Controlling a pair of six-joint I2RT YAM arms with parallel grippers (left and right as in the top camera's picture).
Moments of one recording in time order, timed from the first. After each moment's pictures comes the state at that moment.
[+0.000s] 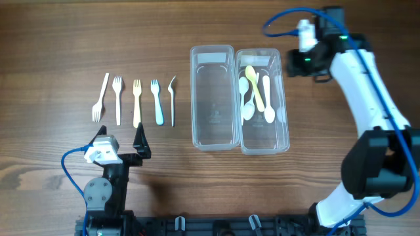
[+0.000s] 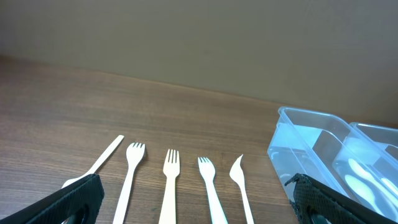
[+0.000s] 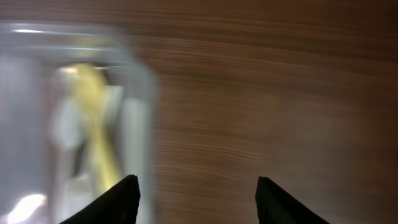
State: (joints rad) left arm -0.01 0.01 0.01 -0.08 0.01 -0.20; right arm -0.01 1.84 1.56 -0.93 -0.01 -0.05
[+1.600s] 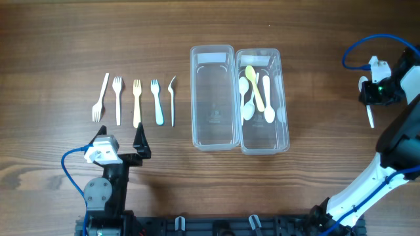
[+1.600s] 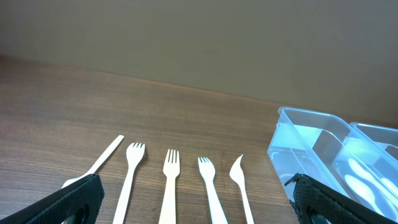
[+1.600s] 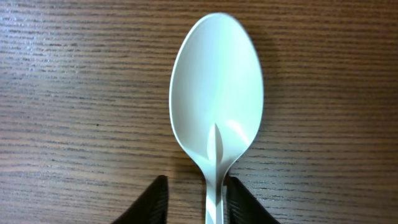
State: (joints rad) left arm -0.01 0.01 0.01 -0.08 0.01 -0.20; right arm -0.54 2.15 1.55 -0.81 -0.08 -0.59
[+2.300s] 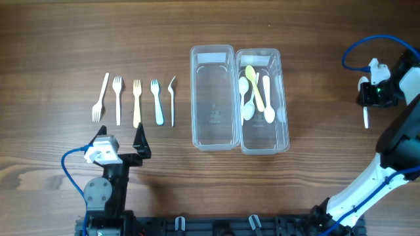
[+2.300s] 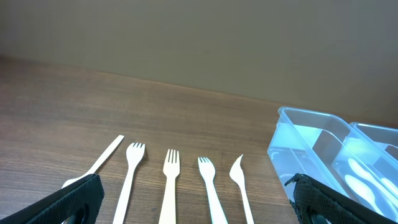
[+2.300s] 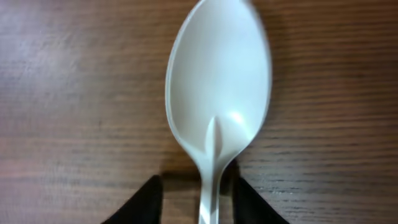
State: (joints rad) left arm -0.01 0.01 0.01 -0.08 0.01 -0.20; right arm -0.54 2.15 1.53 -0.80 -0.09 -0.50
